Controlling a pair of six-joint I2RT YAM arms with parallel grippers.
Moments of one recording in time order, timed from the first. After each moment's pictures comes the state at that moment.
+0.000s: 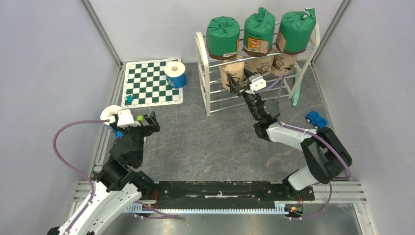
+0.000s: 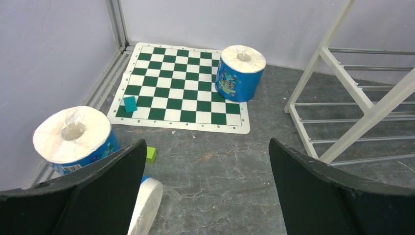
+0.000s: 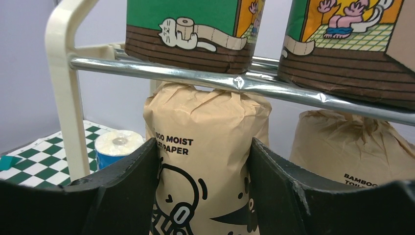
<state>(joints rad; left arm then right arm) -0.64 0.34 0.58 -0.24 -0.76 -0.11 0.55 1.50 0.72 1.25 0.07 -0.21</state>
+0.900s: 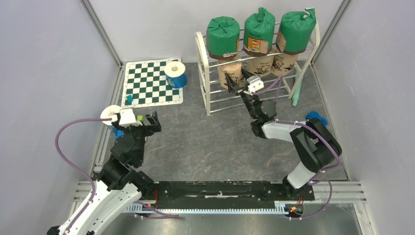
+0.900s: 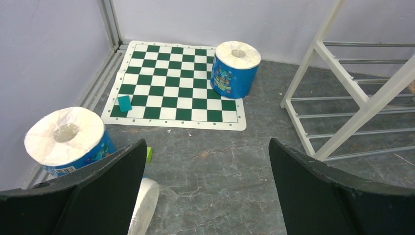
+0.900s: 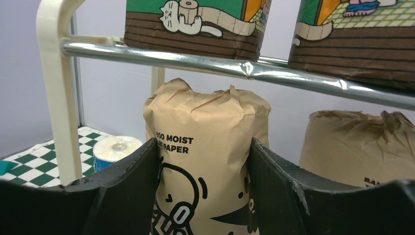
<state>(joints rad) -0.63 0.35 0.58 -0.24 -0.74 -0.11 0.53 1.65 0.74 1.44 0.02 -0.21</state>
